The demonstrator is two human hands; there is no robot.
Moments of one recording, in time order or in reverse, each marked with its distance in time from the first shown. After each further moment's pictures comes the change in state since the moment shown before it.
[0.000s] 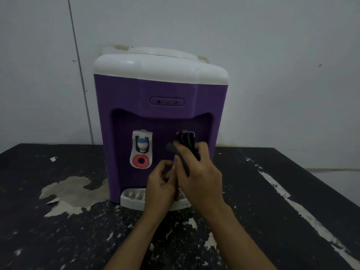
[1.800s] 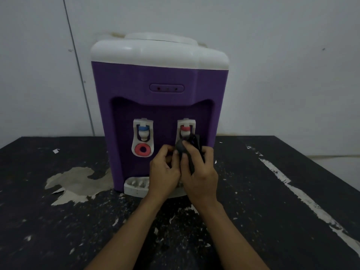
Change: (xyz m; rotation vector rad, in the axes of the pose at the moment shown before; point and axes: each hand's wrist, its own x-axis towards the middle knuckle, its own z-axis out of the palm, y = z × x) left_hand 0.012 -0.005 0.000 0.266 0.036 0.110; right_hand -0.034 0.016 0.036 0.136 0.180 0.115
